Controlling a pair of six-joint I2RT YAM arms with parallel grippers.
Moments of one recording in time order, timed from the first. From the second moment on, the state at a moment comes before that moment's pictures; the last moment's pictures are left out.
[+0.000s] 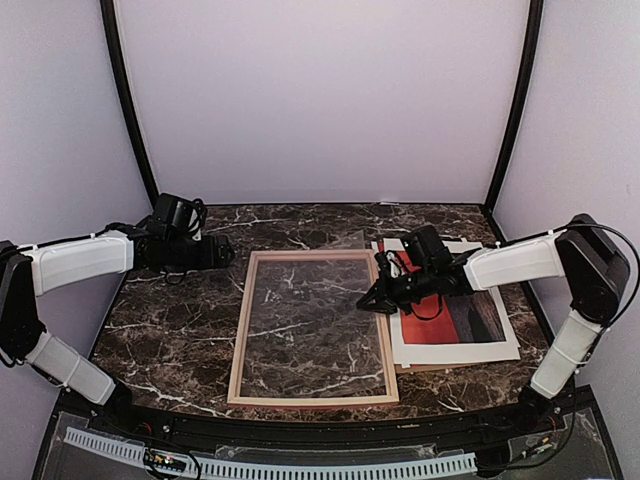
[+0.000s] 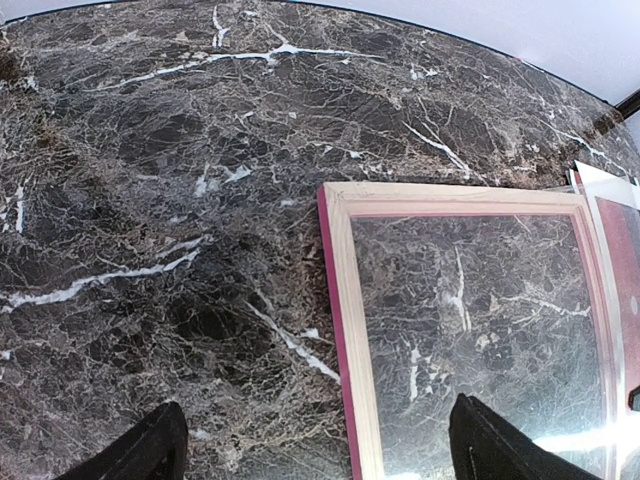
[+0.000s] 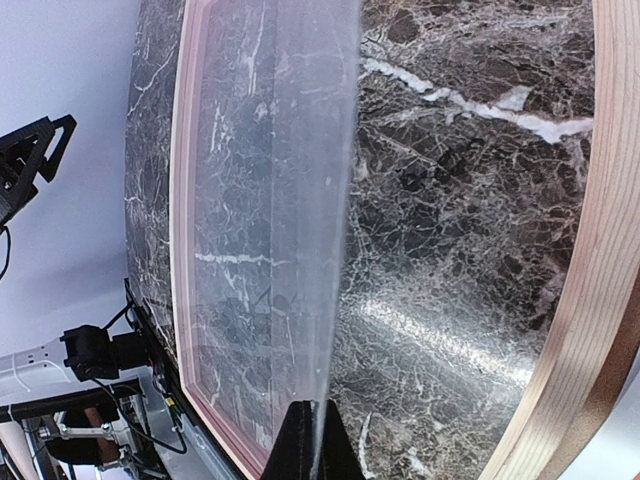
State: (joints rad) left arm -0.40 1.41 0.93 -0.30 -0.04 -0.40; right arm 0.67 1.69 0.88 -0.01 -0.54 0.82
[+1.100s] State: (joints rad) left arm -0.41 1.41 0.93 -0.30 -0.04 -0.40; right arm 0.67 1.67 0.87 -0.02 -0.53 0.82
